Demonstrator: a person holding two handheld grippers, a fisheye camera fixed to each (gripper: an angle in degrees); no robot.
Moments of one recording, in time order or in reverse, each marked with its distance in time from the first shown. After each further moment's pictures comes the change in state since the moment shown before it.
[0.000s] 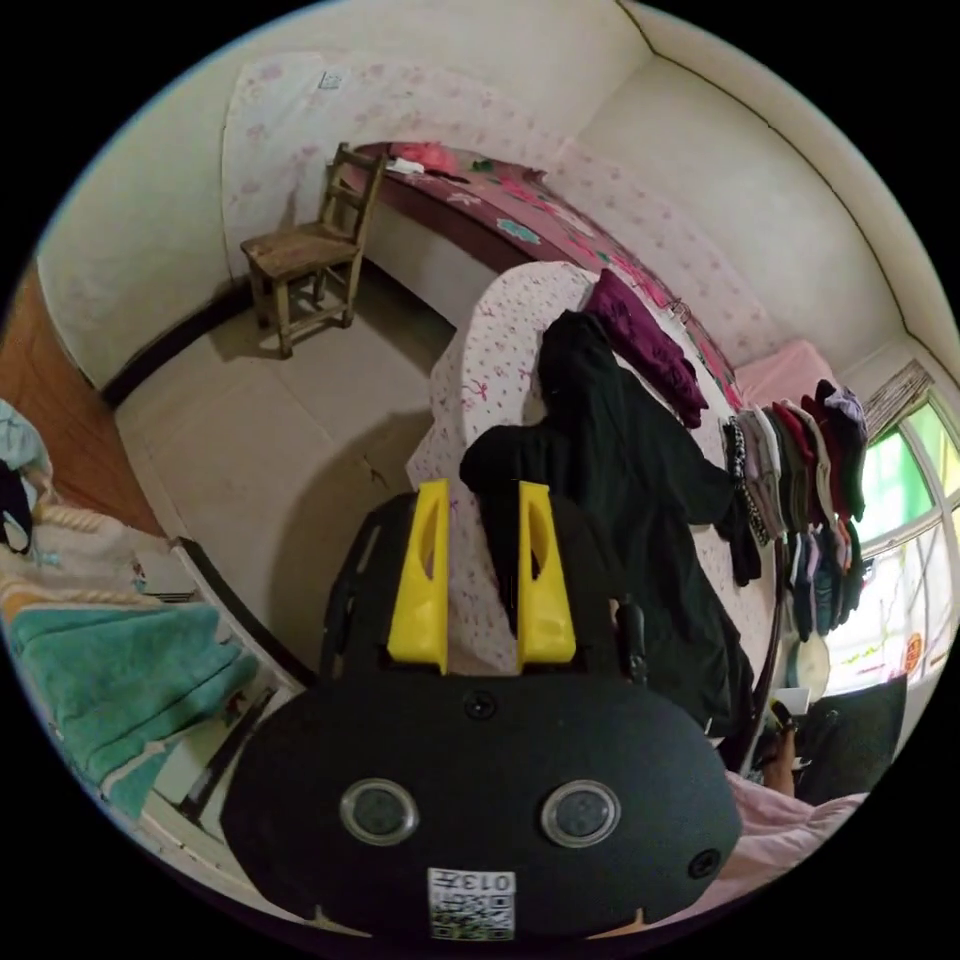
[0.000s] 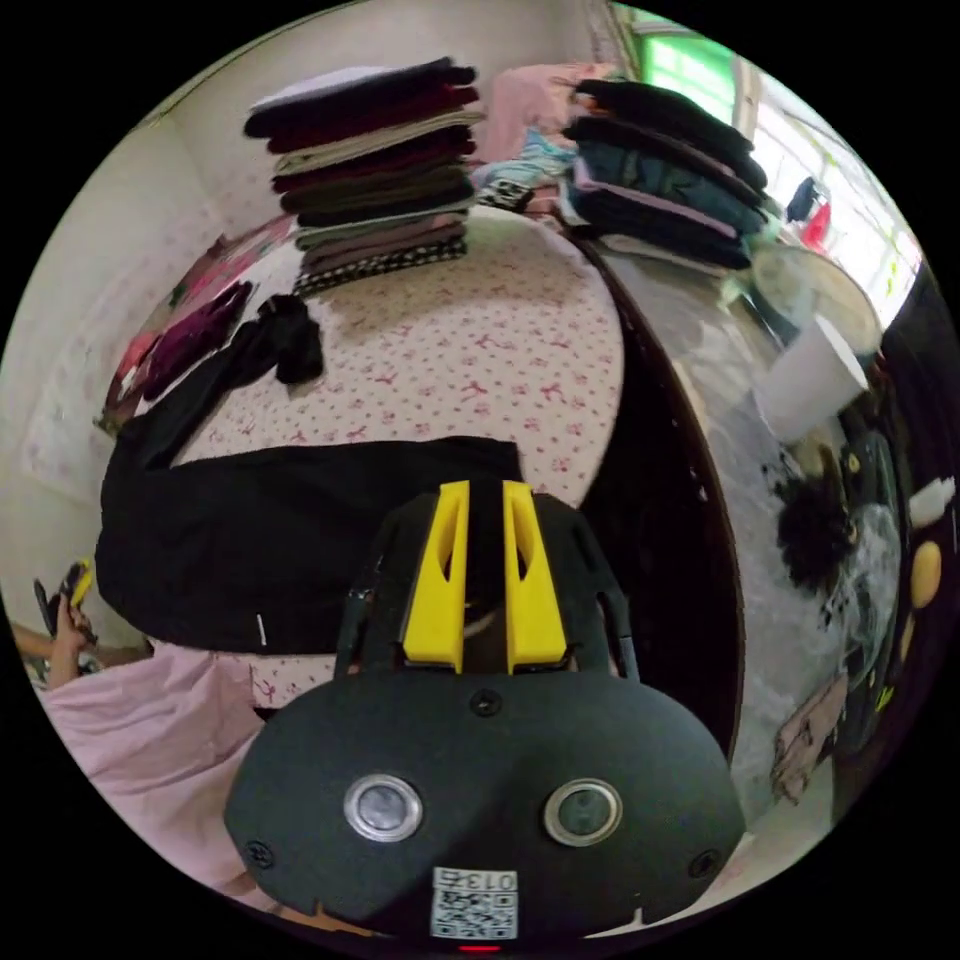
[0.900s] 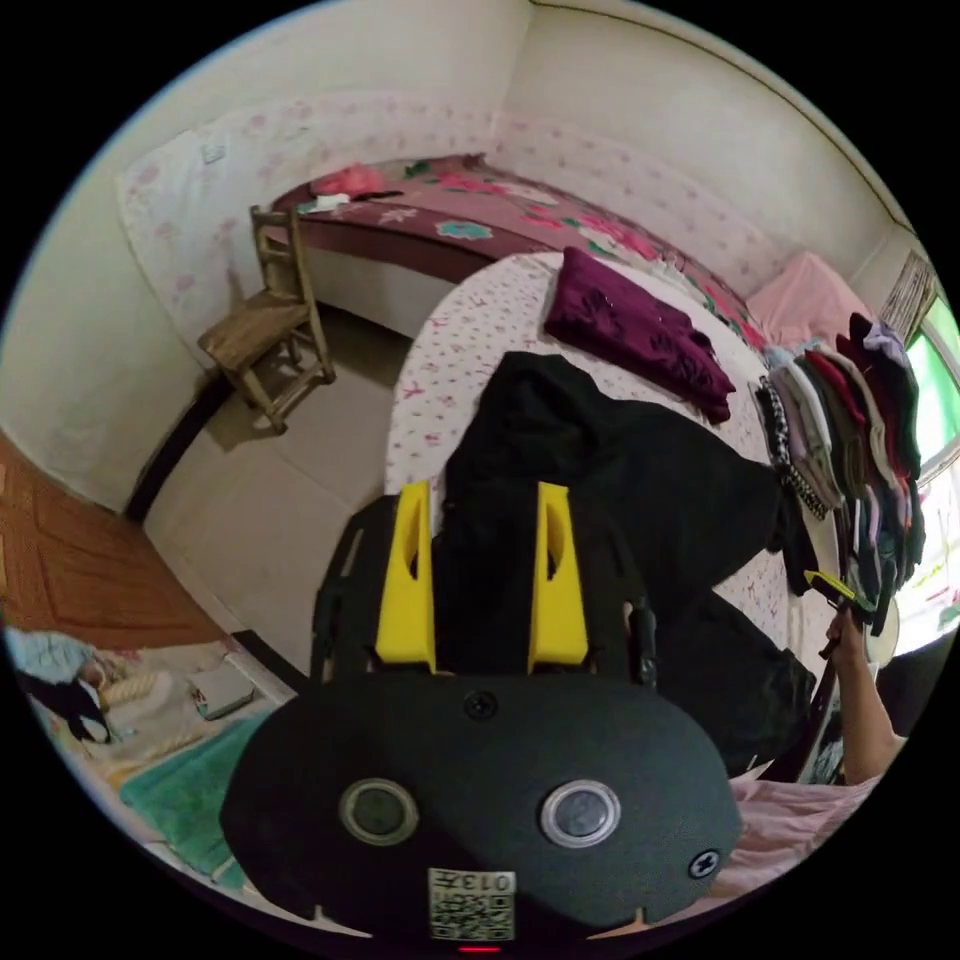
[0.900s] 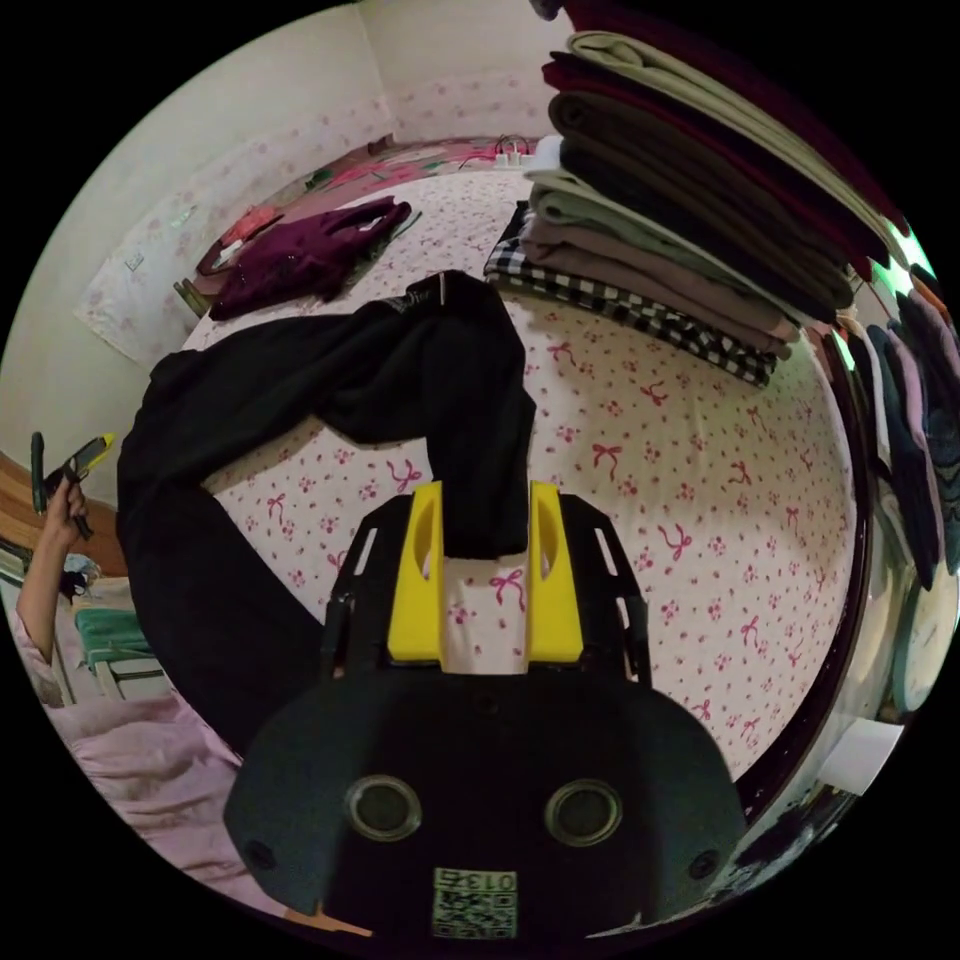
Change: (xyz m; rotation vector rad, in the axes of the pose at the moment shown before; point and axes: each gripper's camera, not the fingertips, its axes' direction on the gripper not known) left arm 0.123 -0.151 0.084 -0.051 -0.190 0.246; right arm -0.224 -0.234 0.127 -0.098 -0.168 -0.412
